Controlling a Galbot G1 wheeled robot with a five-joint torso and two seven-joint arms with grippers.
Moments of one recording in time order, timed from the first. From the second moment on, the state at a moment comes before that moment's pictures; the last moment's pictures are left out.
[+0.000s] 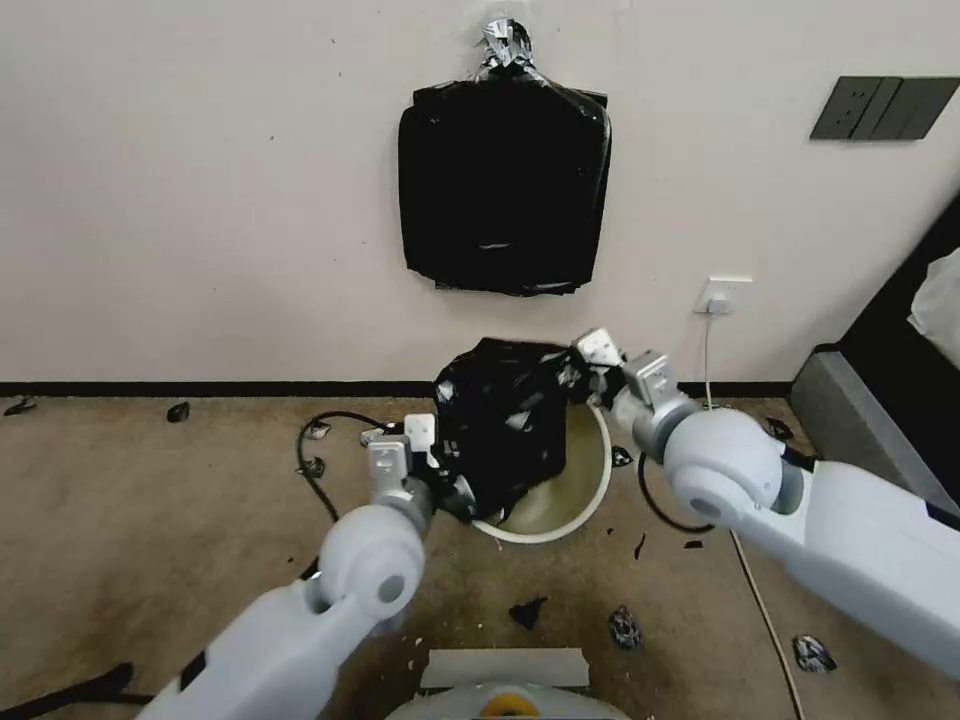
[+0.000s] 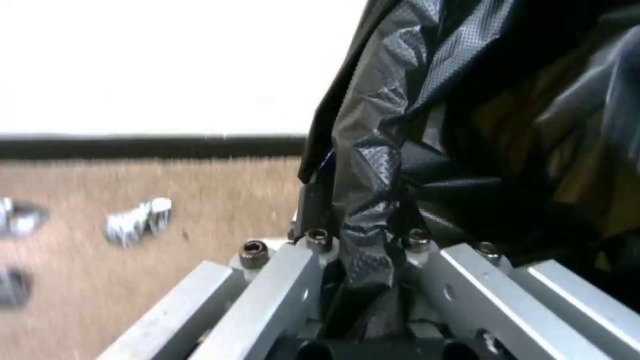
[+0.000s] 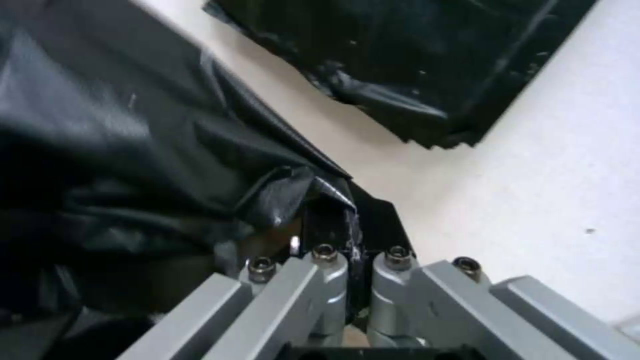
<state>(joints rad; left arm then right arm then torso) 1.15 -0.98 0.05 -2.18 -0.86 0.43 -0.67 -0.58 0.61 -0.35 2.11 0.83 -0.52 0.46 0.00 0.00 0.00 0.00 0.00</state>
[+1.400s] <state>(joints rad) 1.47 -0.97 -0.34 -2.34 -0.91 0.22 -0.43 -0.92 0.50 -0.28 2.20 0.64 -0.33 0.23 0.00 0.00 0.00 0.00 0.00</state>
